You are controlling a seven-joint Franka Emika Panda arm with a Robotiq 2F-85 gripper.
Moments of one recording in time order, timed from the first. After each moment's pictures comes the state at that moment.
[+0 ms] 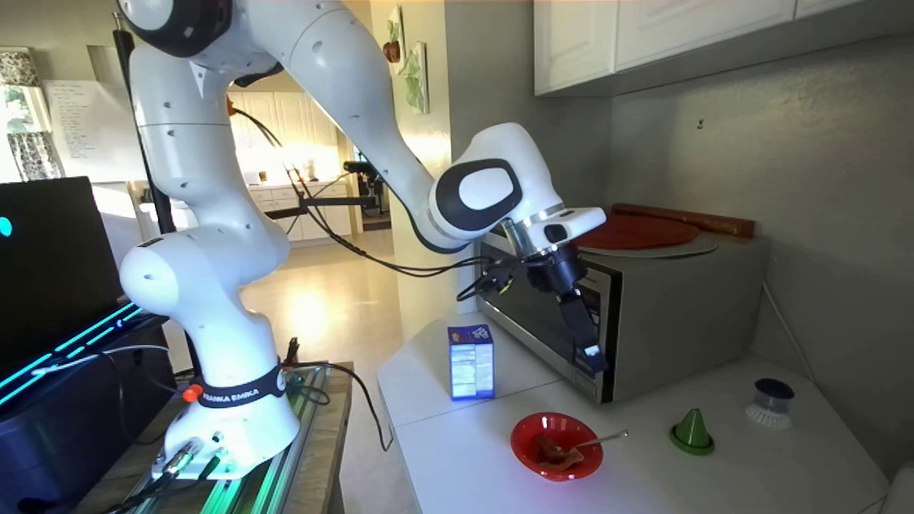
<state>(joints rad) -0.41 -0.01 0.09 -2.43 -0.65 2.81 0.60</state>
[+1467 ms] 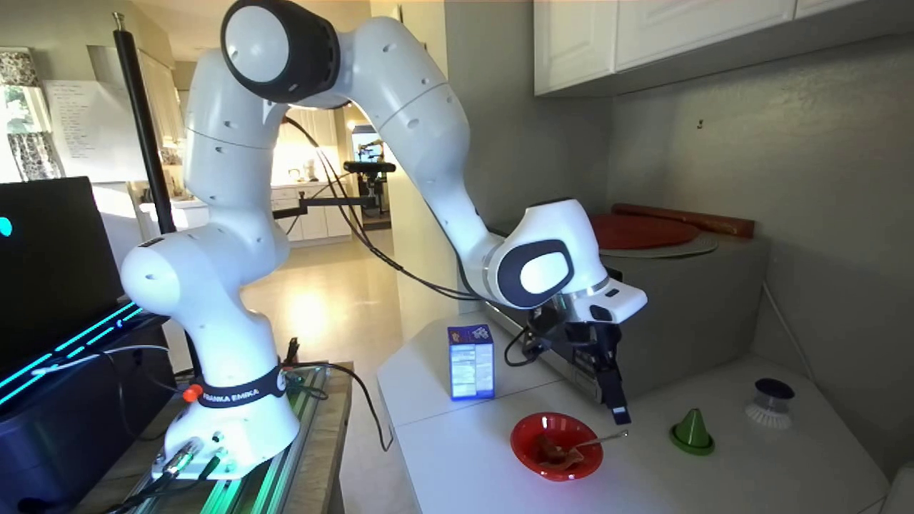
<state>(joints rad) -0.40 0.38 0.13 -2.22 -0.55 2.92 0.63</state>
